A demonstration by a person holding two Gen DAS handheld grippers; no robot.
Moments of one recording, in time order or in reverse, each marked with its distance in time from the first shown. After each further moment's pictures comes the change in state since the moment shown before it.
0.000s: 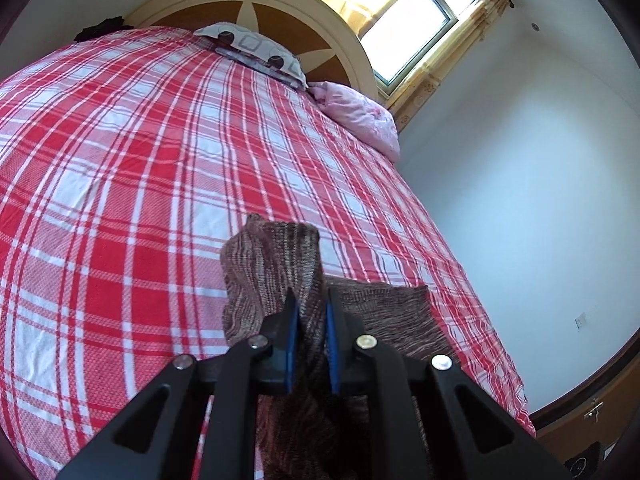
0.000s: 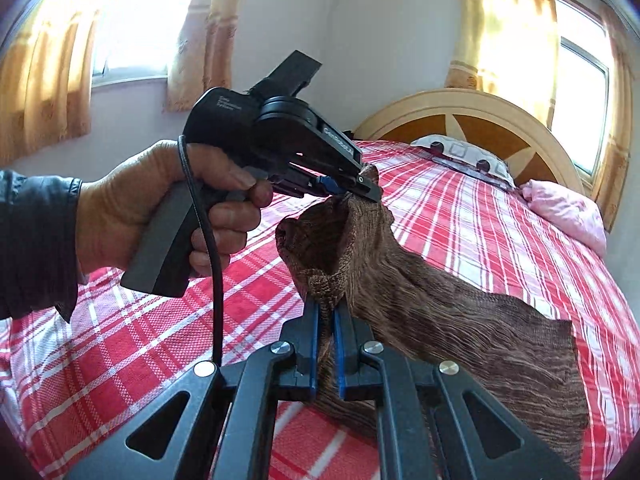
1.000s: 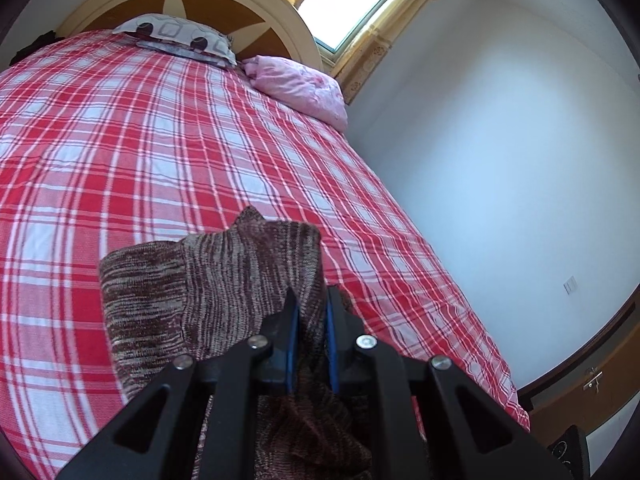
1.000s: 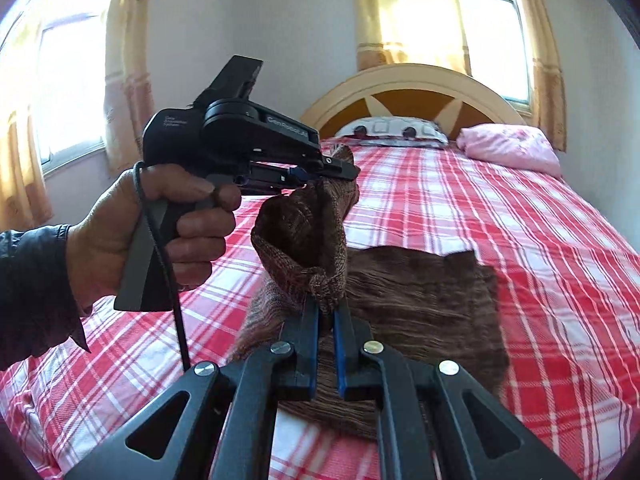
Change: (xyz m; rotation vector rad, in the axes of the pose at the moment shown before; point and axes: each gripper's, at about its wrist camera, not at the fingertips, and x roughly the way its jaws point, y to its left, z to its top) left arm 0.095 -0.139 -0.001 0.120 0.086 -0.086; right arm -0.070 -0.147 -0.047 0.308 -0.029 -0.074
